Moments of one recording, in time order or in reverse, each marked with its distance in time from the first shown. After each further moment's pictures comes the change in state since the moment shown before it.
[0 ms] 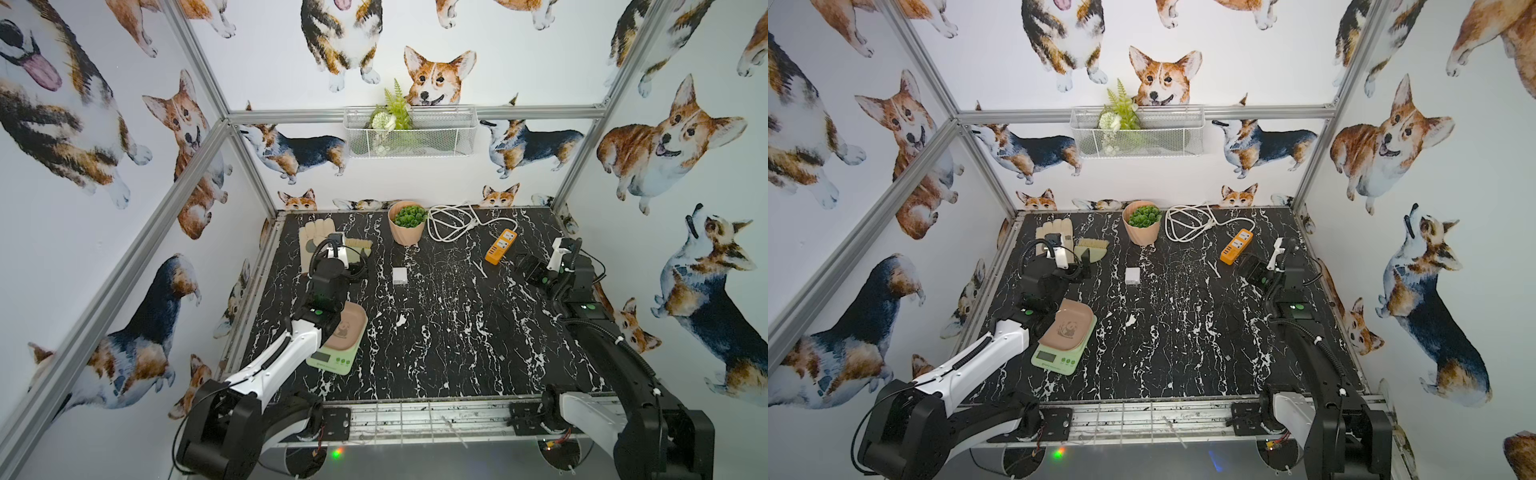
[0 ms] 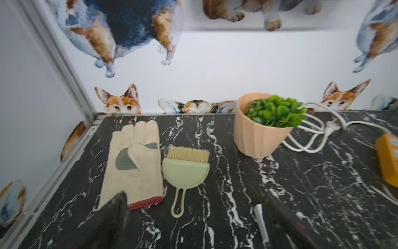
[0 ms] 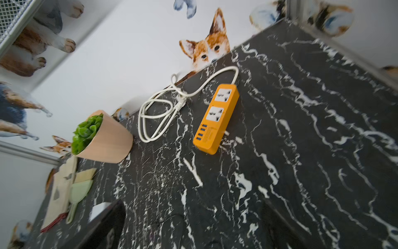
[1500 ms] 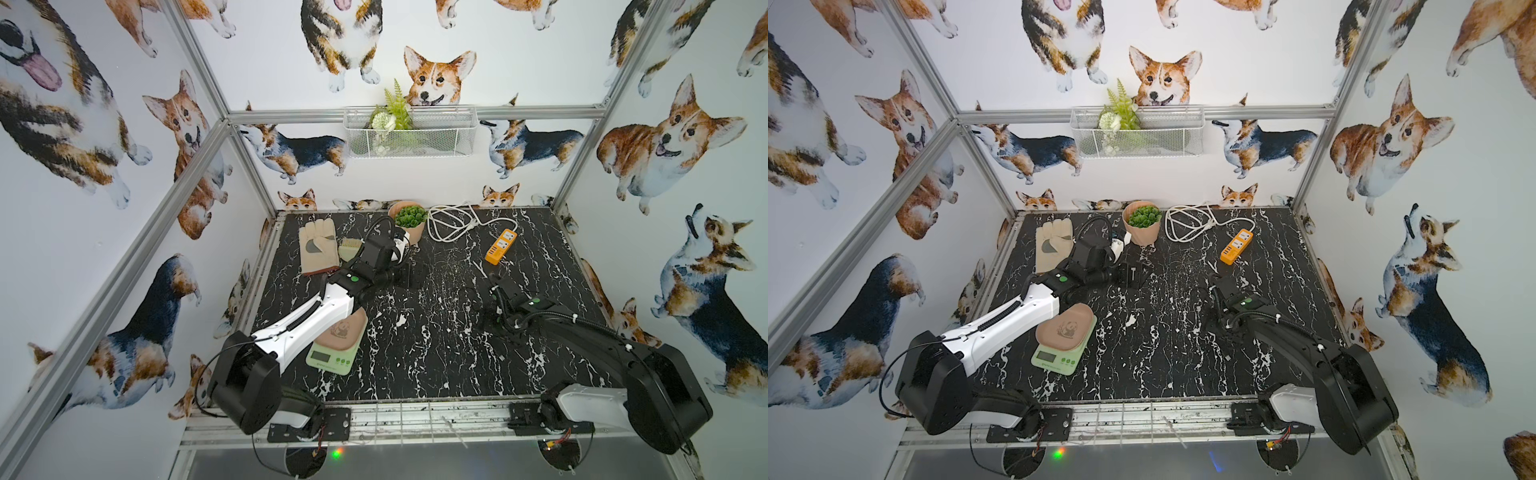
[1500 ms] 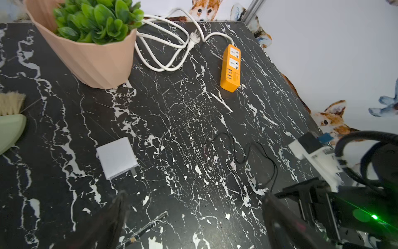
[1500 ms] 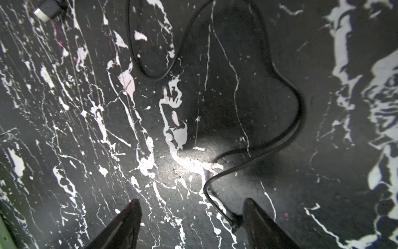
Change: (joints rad) left arm -0.226 0.269 0.405 -0.491 0.462 -0.243; right arm 0.525 0.249 0.034 -0.586 0.134 0.299
